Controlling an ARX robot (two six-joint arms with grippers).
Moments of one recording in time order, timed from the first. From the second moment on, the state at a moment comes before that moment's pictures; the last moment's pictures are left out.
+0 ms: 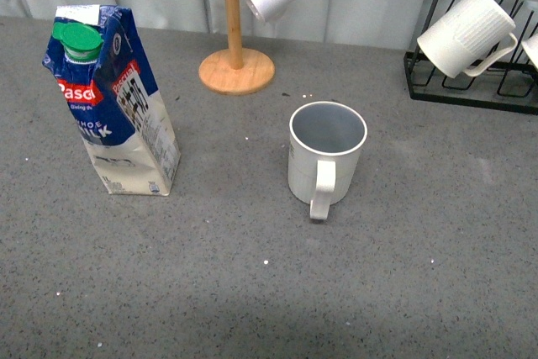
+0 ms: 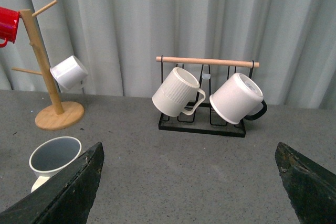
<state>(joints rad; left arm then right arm) 0.00 0.06 0.05 -0.09 -0.03 -0.01 0.00 0.00 0.01 0.00 0.00 0.00</state>
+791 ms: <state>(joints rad) -0.08 1.34 0.21 0.74 0.06 -0.04 0.00 0.00 0.01 0.00 0.00 0.00</state>
